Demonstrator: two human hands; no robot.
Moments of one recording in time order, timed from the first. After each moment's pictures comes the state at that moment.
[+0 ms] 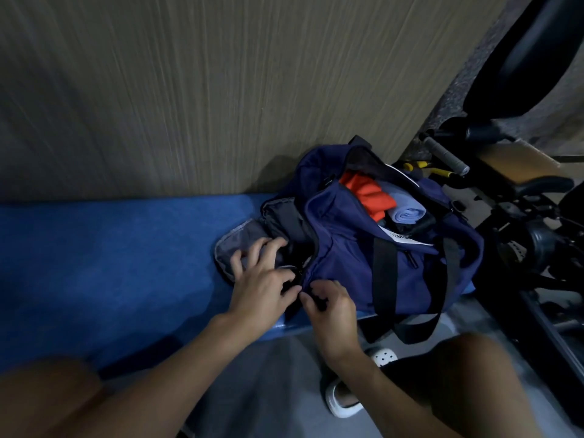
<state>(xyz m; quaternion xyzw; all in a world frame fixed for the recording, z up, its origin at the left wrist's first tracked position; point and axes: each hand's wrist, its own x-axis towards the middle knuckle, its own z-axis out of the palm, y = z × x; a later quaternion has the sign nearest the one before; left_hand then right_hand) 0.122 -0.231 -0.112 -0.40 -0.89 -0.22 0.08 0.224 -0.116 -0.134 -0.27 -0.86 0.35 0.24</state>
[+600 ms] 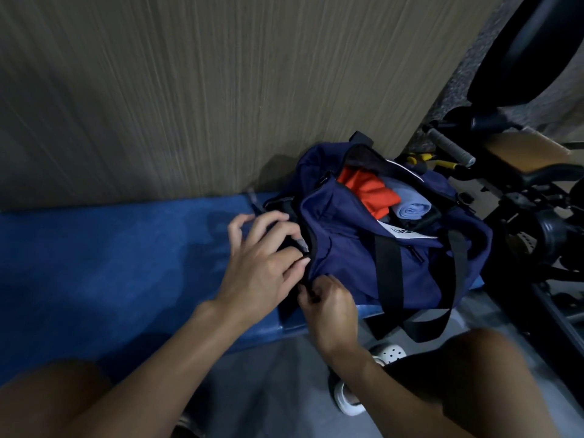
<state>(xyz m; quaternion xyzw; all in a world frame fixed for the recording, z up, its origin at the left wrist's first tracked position) 0.111 -0.241 -0.060 -0.49 -0.76 -0.30 0.30 0.211 -0.130 -0.123 -0.30 -0.88 0.27 0.25</state>
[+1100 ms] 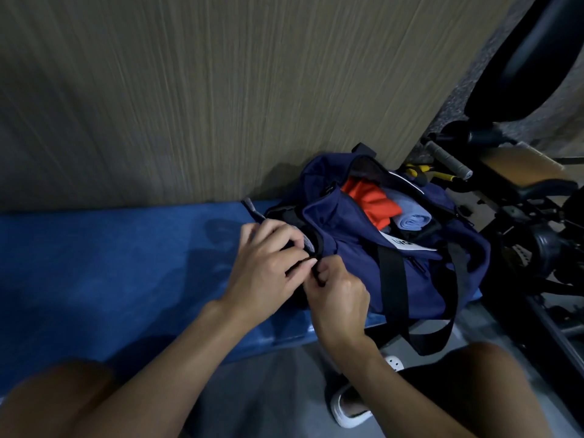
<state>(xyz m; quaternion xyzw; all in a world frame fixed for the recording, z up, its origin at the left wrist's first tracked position) 0.102 -0.236 -0.055 -0.49 -0.75 -0.36 0.28 0.198 -0.136 -0.073 -0.29 -0.88 0.22 0.32</state>
